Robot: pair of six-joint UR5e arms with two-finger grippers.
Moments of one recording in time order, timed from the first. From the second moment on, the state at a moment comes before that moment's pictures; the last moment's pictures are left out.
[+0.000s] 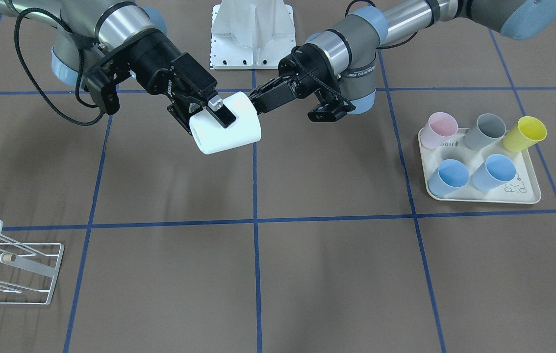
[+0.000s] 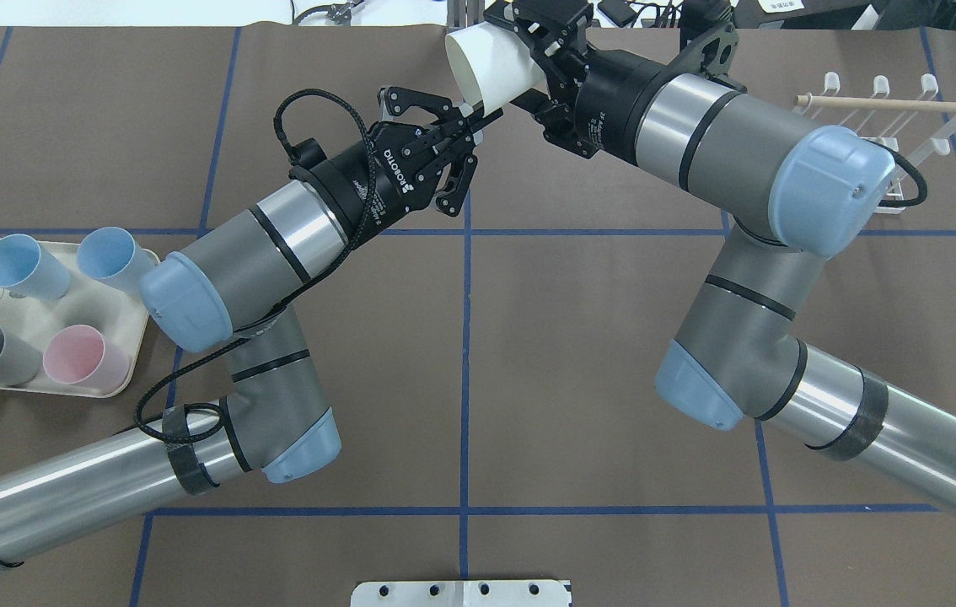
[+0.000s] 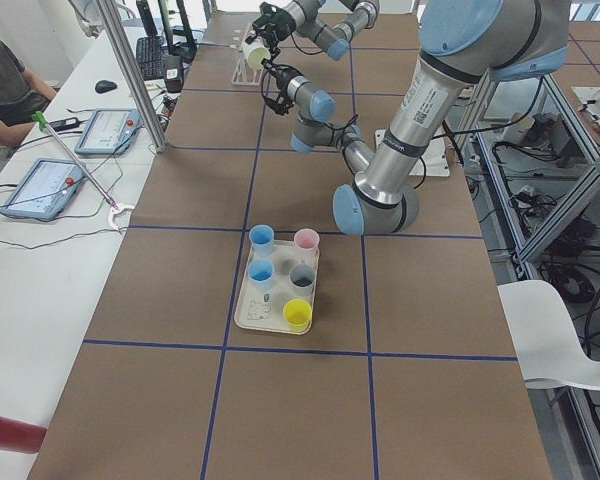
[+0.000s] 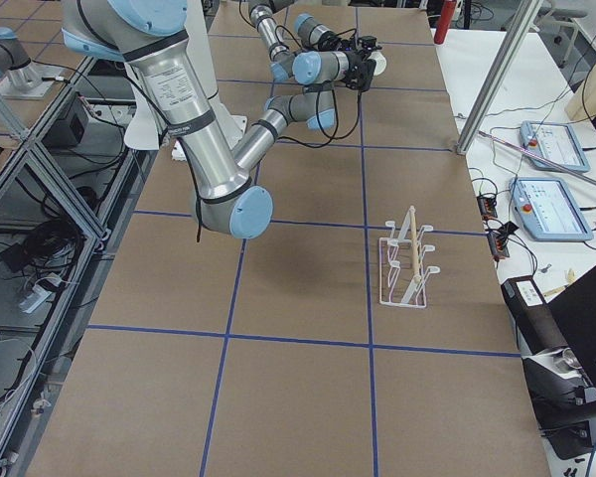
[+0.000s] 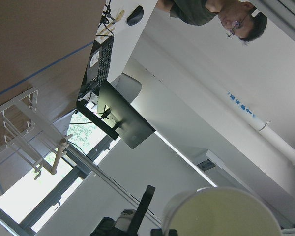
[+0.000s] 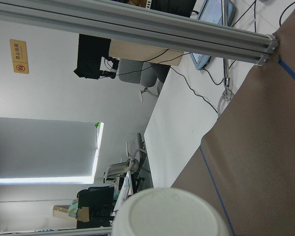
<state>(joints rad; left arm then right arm) -0.51 -2.27 -1.45 -3.19 -1.28 -2.64 0.67 -1.01 1.75 -0.49 1.46 2.01</state>
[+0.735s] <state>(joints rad) -0.51 -2.26 -1.45 -3.19 -1.28 -2.57 0.68 -1.02 1.75 -0.50 1.45 2.02</state>
